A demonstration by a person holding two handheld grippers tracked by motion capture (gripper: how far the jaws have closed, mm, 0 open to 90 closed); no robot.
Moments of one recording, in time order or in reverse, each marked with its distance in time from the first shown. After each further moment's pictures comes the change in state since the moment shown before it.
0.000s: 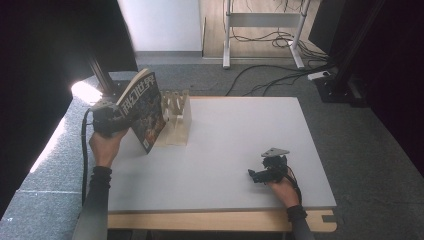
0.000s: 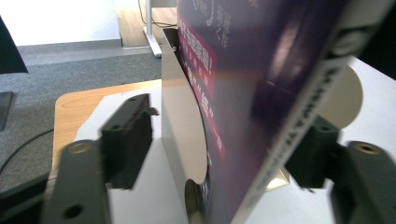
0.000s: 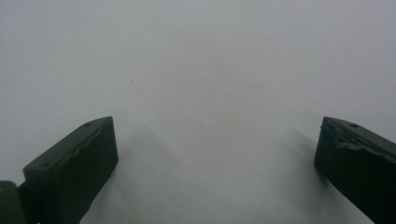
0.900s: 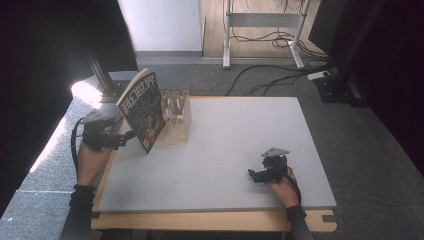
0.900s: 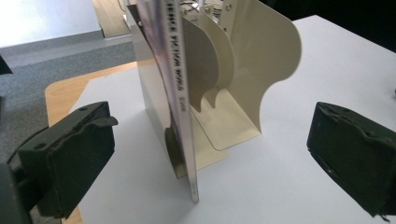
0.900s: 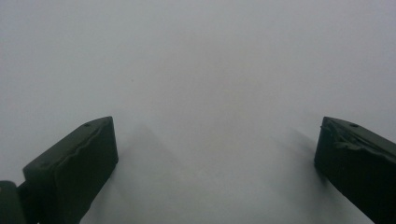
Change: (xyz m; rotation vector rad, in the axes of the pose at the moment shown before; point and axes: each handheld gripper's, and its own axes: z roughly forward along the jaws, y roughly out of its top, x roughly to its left) left arm -0.023 -0.014 -0.046 0.083 -0.054 0.111; right arm 0.000 0.000 0.000 0.000 -0.002 -0.001
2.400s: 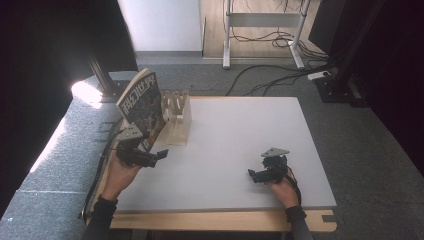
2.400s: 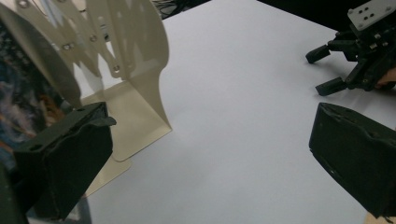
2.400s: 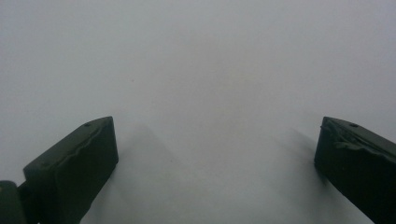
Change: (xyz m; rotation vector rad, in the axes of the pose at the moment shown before) left arm -0.086 -0.010 0.041 0.027 -0.218 0.146; right arm 0.000 0.000 0.000 0.001 0.002 0.001
